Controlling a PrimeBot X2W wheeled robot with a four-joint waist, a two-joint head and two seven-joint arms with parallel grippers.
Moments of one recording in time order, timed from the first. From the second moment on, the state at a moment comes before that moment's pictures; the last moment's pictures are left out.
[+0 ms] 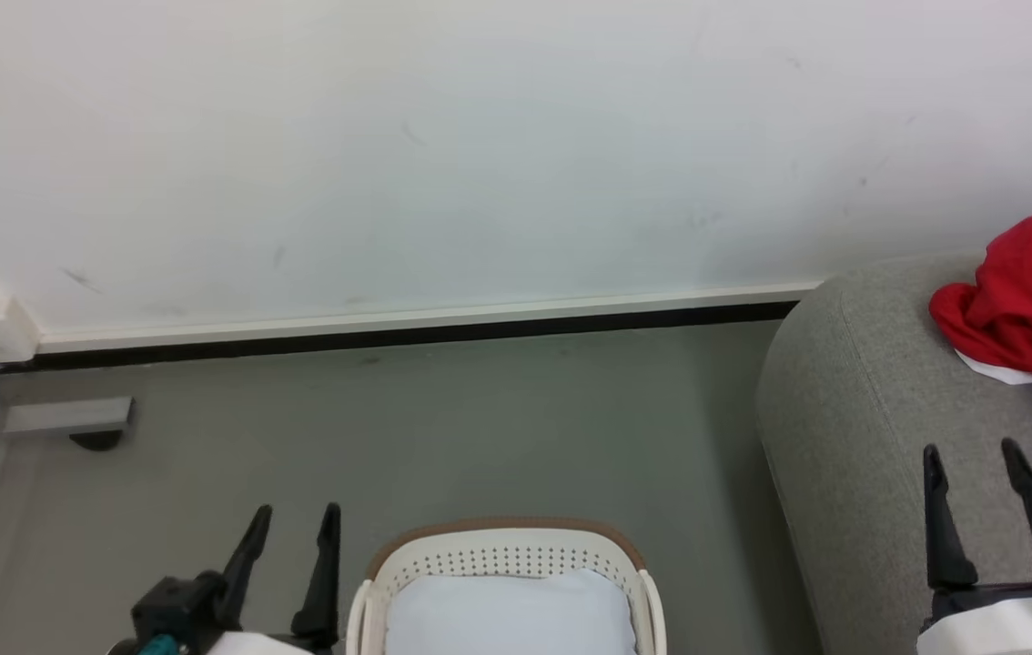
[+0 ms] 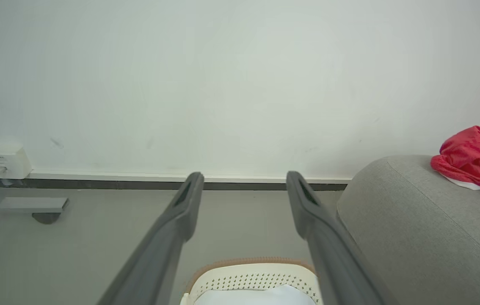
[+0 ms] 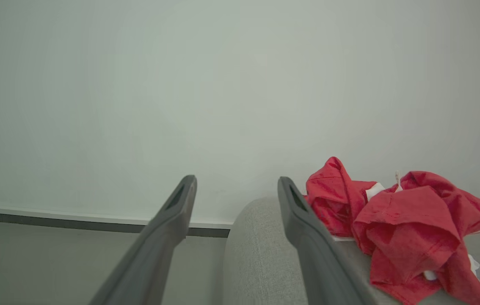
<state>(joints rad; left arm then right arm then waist) -0.09 0.27 -0.35 0.16 -0.47 0.12 -0.26 -0.14 -0.06 -0.12 0.23 0.04 0.13 -0.26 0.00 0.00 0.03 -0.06</state>
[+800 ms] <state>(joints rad) 0.05 0.09 -0.07 0.21 -0.24 -0.01 -0.26 -0.06 -0.05 0.02 0.40 0.07 0.13 -0.26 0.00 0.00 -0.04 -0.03</state>
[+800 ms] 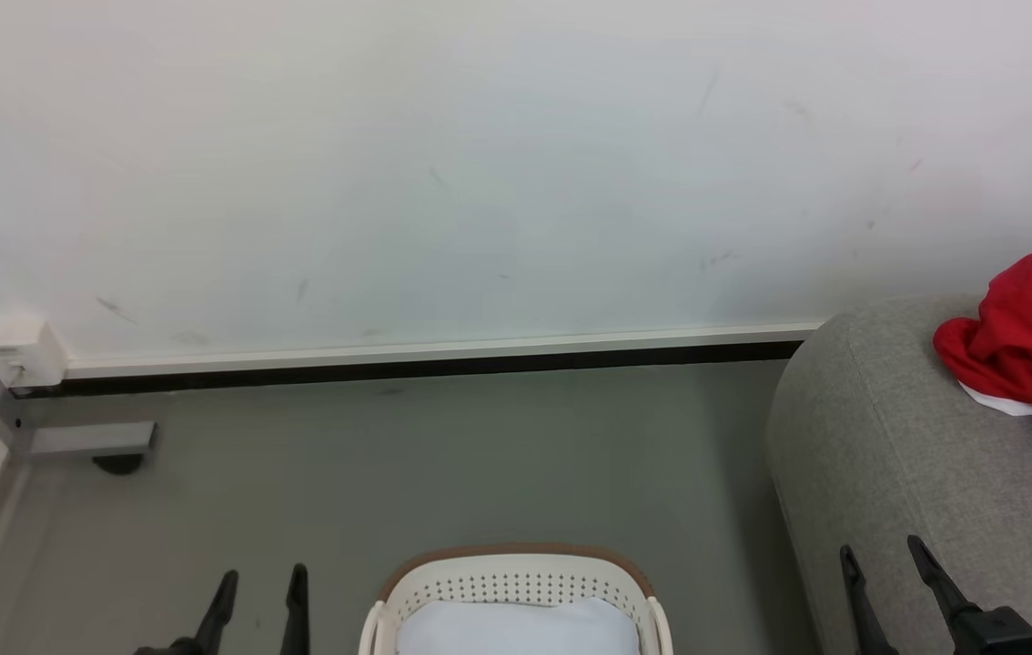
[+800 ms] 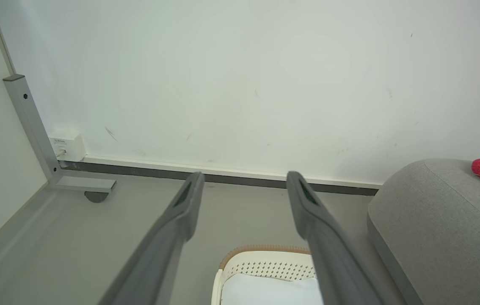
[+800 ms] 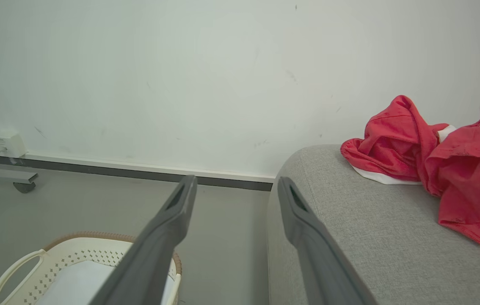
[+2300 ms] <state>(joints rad) 0.03 0.05 0.01 0.27 -0.65 -0.09 -0.14 -0.04 -0.04 -0.02 0.39 0.57 0.13 -0.14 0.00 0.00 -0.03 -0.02</state>
